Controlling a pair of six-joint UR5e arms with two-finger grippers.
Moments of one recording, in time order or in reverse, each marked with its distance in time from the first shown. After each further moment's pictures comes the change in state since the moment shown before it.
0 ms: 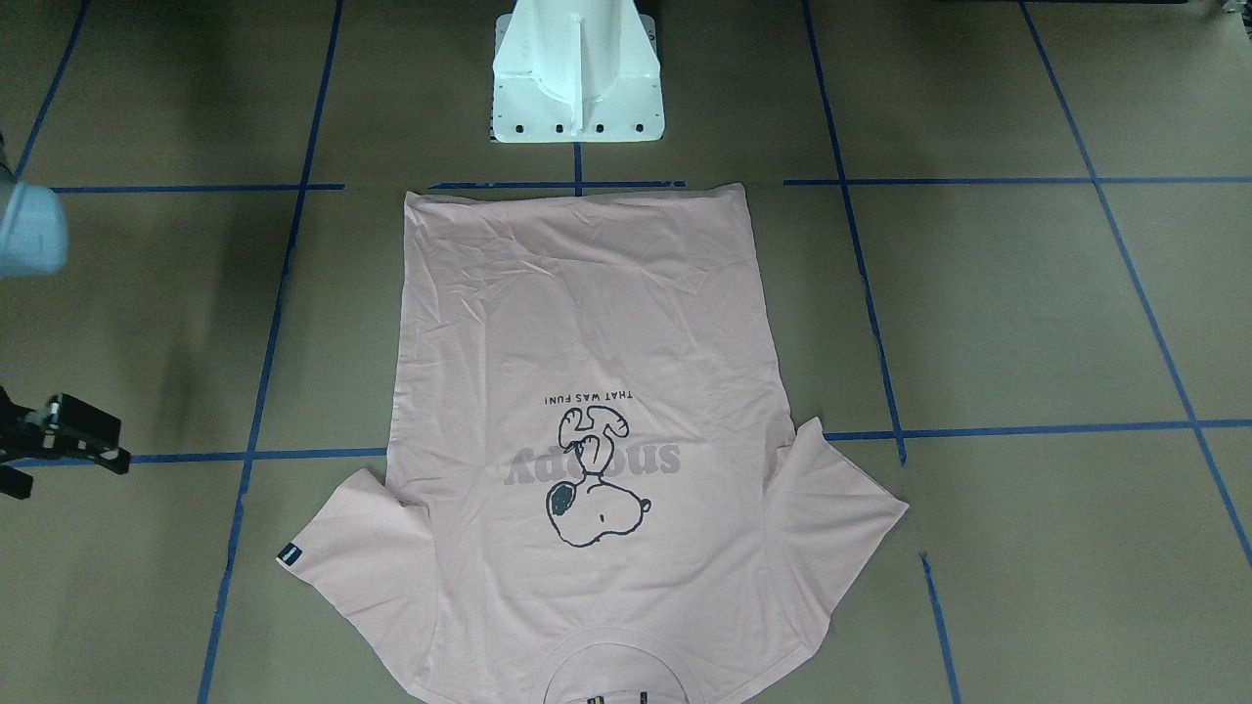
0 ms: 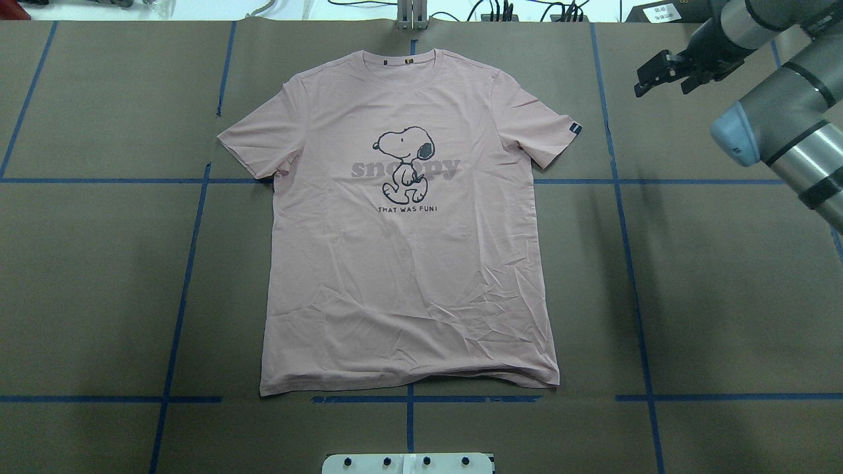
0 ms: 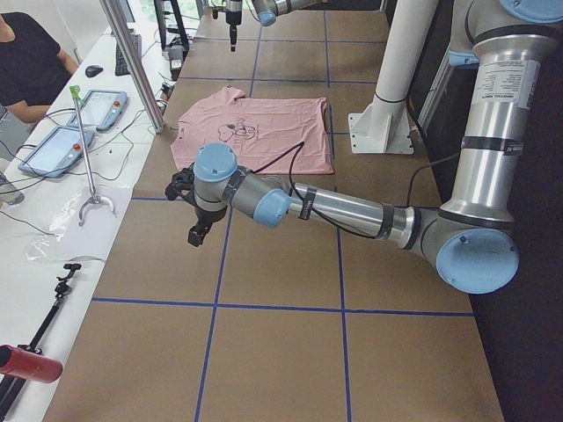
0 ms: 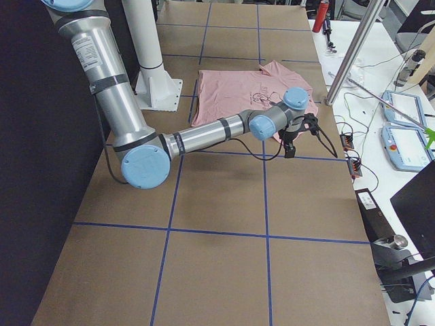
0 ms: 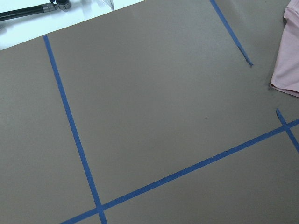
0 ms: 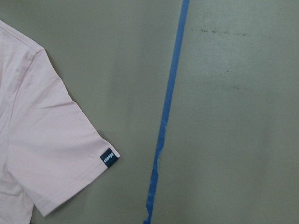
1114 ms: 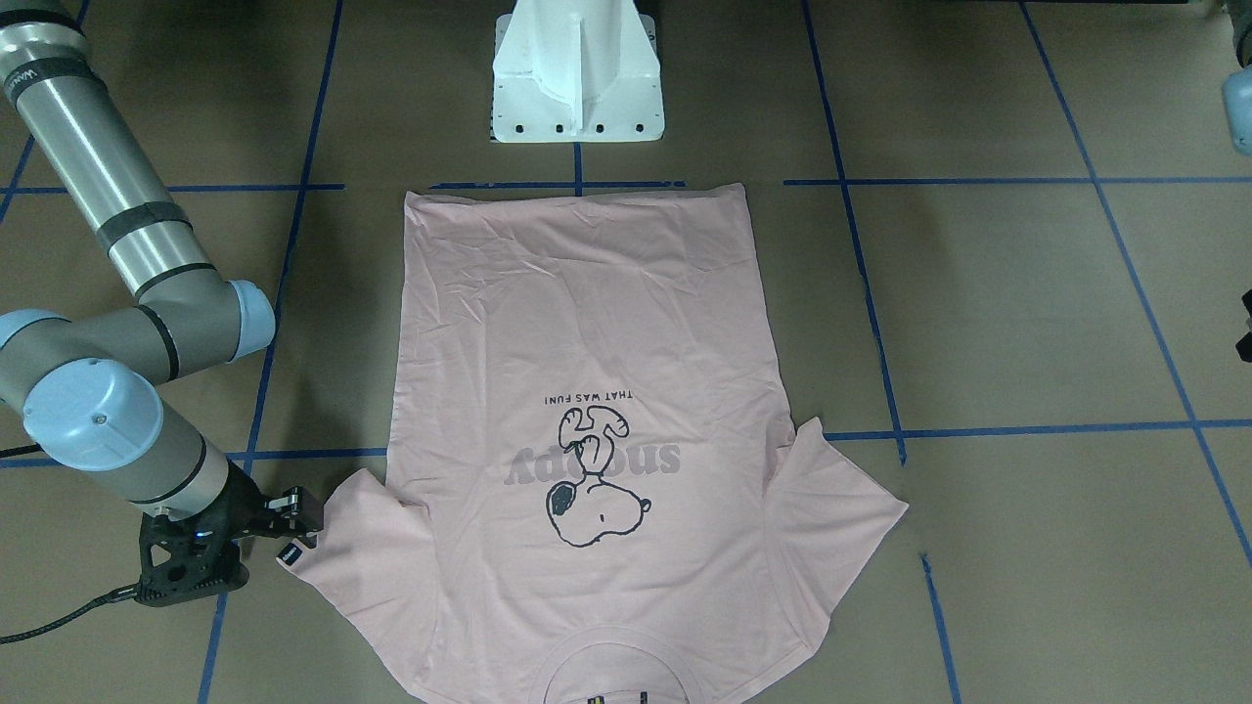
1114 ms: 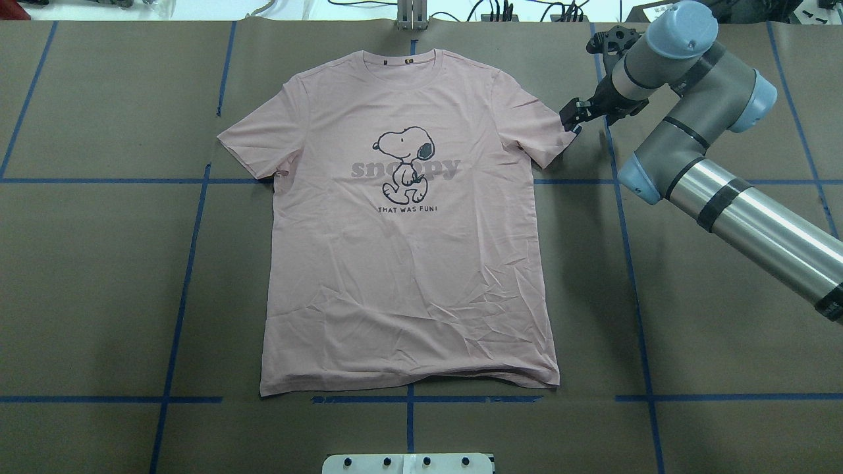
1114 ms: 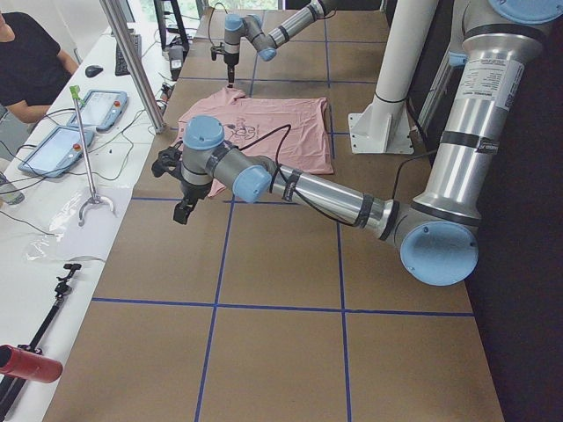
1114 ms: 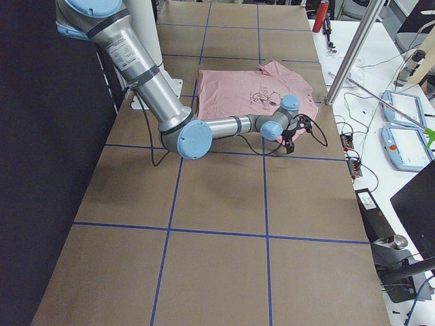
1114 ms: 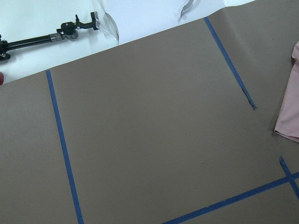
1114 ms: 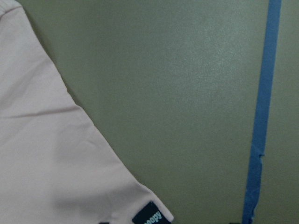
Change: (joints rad) left arm 0.063 -0.103 0.005 0.002 0.127 -0.159; right arm -0.181 0.156 -0.319 0.181 -0.186 0.089
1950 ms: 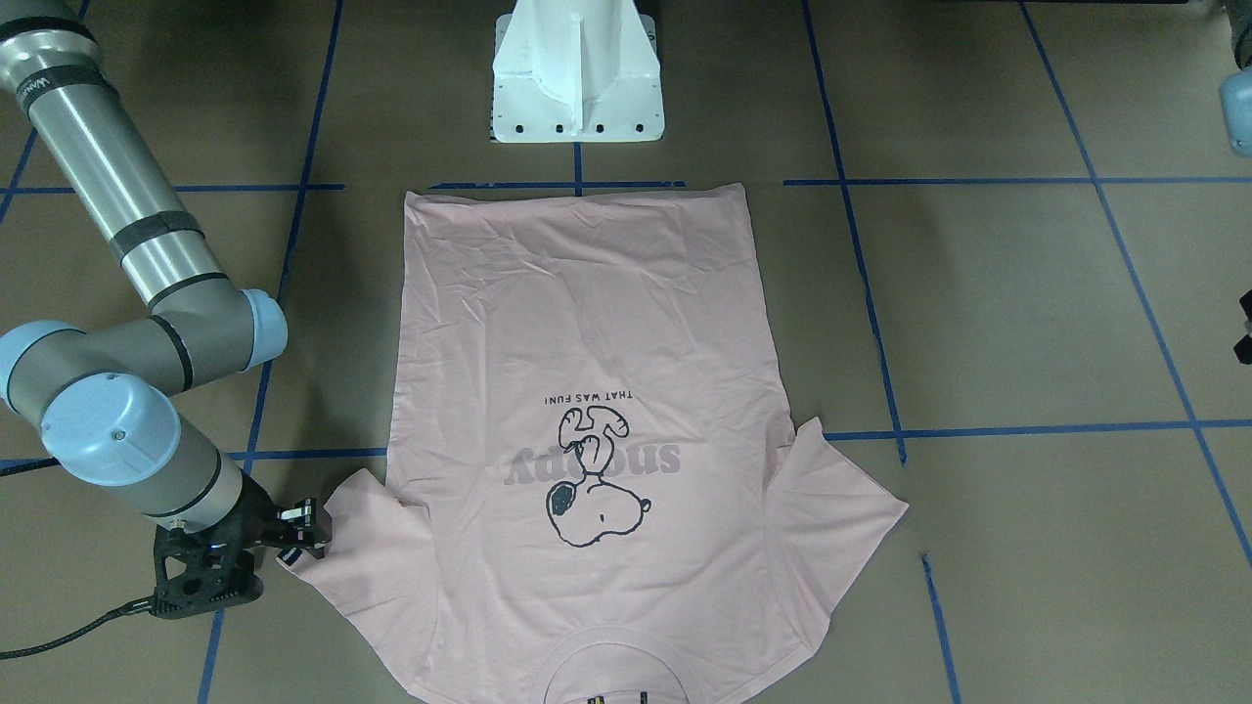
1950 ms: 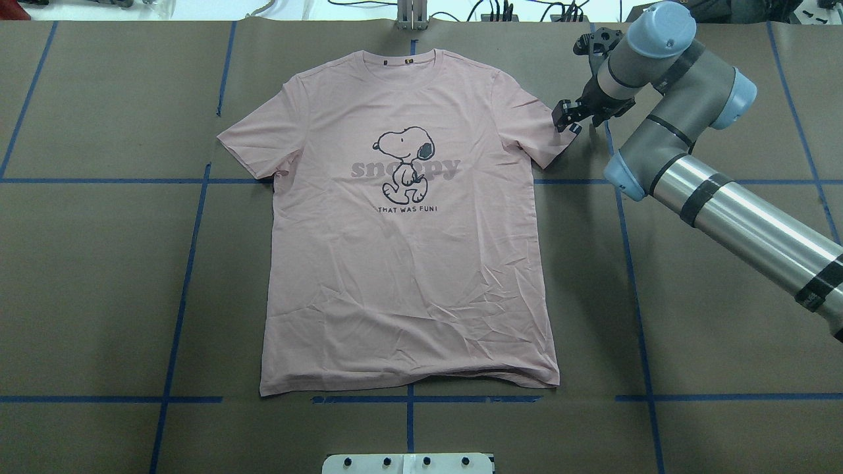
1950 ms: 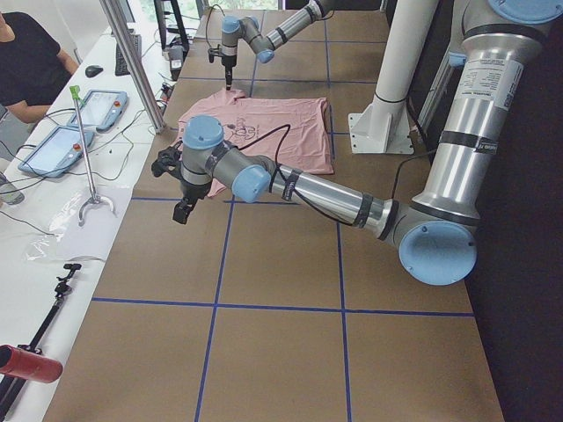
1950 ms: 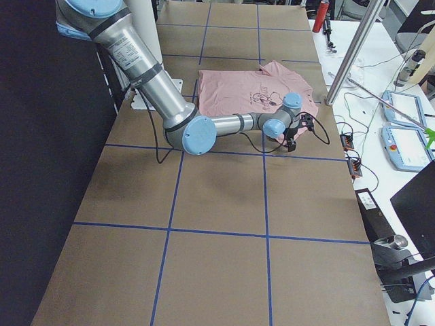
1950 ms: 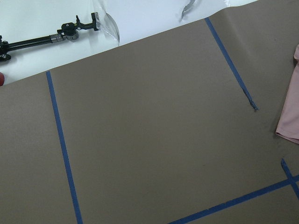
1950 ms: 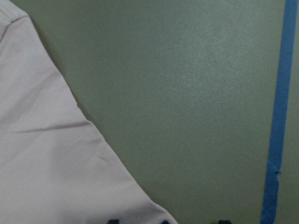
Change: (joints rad) left arm 0.002 -0.002 0.003 0.000 0.002 -0.001; right arm -0.002 0.038 -0.044 -0.001 -0.002 -0.003
